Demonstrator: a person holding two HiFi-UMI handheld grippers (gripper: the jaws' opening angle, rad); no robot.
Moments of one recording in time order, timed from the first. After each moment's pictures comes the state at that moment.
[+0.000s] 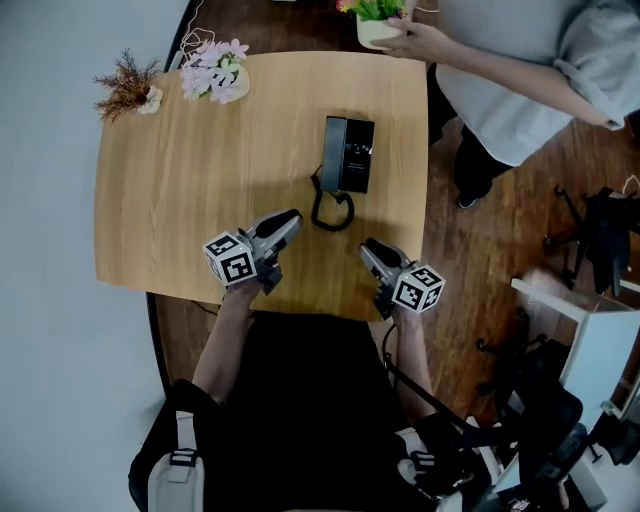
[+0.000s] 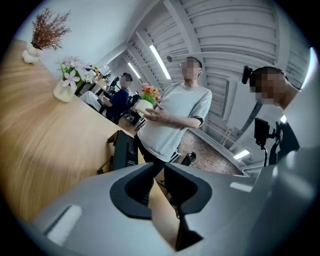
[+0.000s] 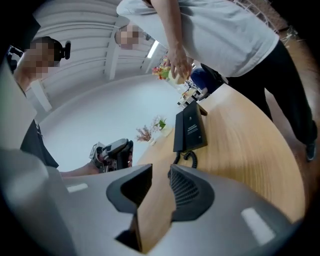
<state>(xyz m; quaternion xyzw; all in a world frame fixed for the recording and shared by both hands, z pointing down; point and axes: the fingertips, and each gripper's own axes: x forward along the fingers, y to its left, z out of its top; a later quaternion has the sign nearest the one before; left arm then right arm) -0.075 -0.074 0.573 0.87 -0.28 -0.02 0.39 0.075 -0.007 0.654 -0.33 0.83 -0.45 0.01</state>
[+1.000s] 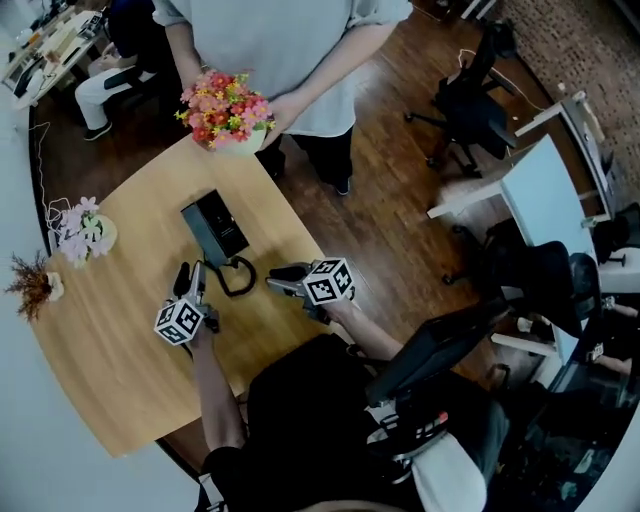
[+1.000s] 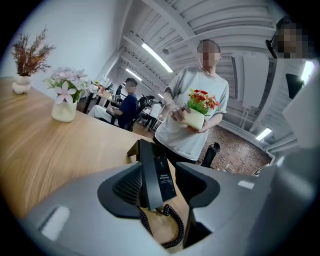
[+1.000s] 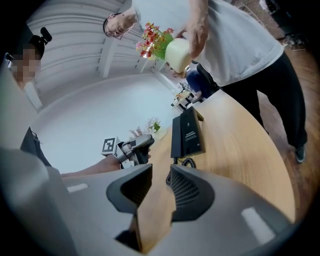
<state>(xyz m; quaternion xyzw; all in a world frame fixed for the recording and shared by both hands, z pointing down) -0.072 -0.166 0.632 0.87 -0.37 0.06 0.32 0.068 -0.019 0.643 -0.37 0.81 -0.46 -0.01</state>
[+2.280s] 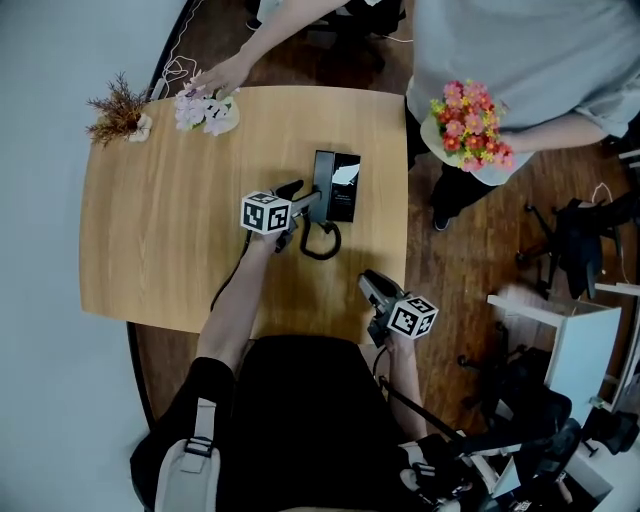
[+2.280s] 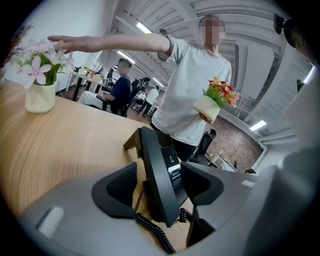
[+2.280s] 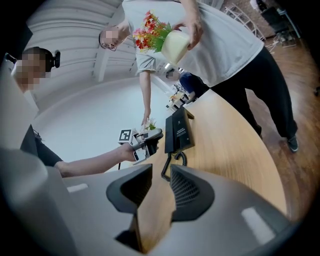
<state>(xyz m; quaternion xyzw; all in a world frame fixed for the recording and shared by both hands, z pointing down) -0.033 -0.213 0.673 0.88 -0.30 0.14 0.34 0.097 0.004 0.649 -0.39 0.79 -0.47 0.01</state>
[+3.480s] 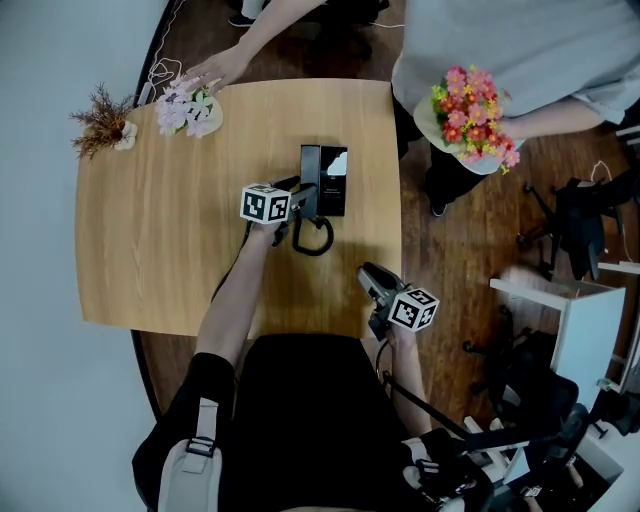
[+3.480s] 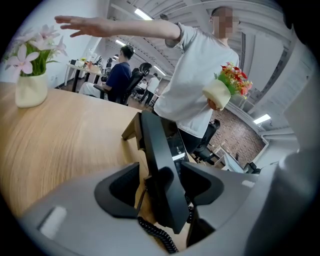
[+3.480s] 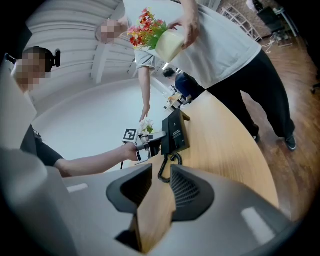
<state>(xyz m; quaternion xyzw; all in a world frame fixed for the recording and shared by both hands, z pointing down) -0.013 -0.220 0.705 0.86 -0.29 0.20 0.36 0.111 0.001 0.653 -0.40 0.78 -0.48 0.01</state>
